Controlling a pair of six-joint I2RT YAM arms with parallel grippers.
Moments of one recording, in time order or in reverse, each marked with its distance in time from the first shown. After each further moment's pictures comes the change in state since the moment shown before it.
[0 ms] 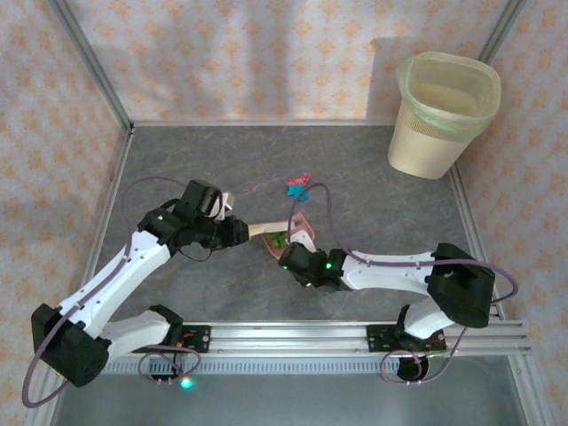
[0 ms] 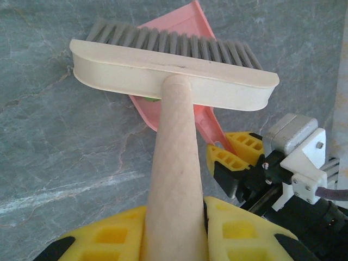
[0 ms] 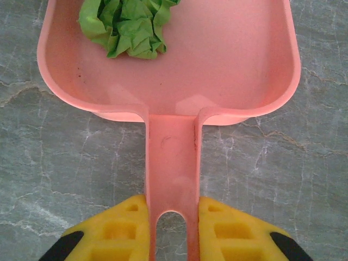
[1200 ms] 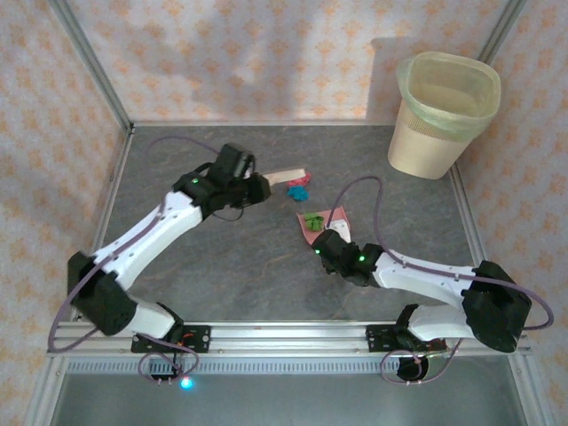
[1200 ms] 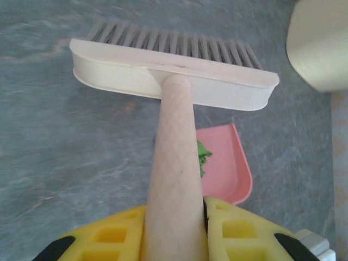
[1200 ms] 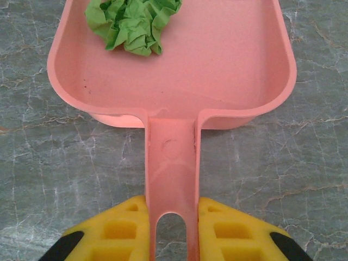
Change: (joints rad) left arm -0.112 0.386 0.383 0.139 -0.303 -0.108; right arm -0.210 -0.232 -0.157 -0.029 0.006 0.083
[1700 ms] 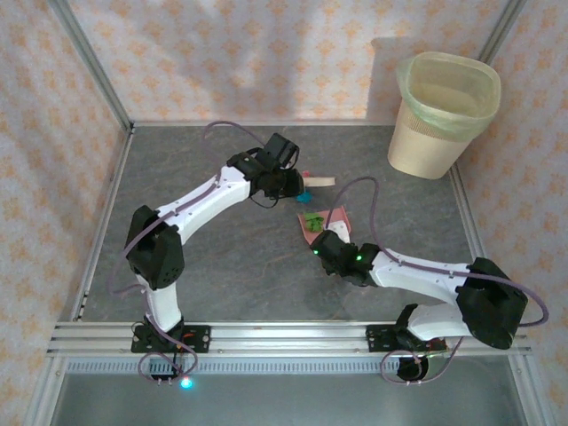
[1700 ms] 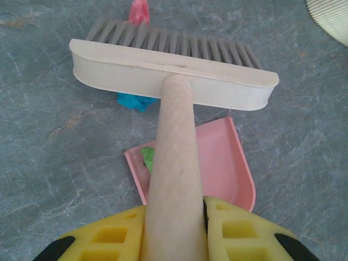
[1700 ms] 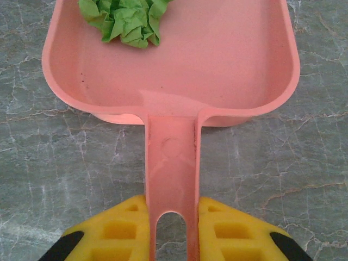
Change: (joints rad) left arm -0.058 0.373 0.287 -0.041 0.038 0.069; right arm -0.002 0.032 0.000 -0.001 0.001 -0.004
